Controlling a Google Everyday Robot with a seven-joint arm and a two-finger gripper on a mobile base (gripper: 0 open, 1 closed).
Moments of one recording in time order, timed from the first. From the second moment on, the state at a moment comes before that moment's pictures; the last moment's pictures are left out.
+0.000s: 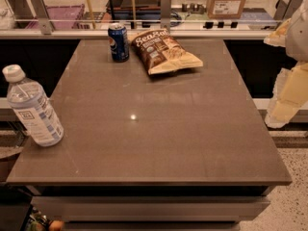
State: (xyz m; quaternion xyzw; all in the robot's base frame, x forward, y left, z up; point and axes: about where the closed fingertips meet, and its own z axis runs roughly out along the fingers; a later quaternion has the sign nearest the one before) arm 0.438 -0.214 0.986 -0.60 0.78 -0.05 0.17
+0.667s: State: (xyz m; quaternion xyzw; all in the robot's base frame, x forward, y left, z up) arm 0.439 -0.211 0.990 -0.59 0.78 -0.04 0.19
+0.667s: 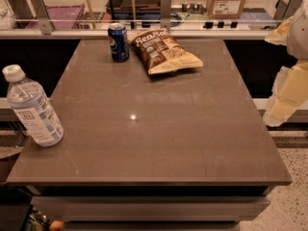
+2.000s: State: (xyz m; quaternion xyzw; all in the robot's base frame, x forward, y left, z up) arm 0.470 -0.187 1.000 -0.48 0.79 0.03 0.38
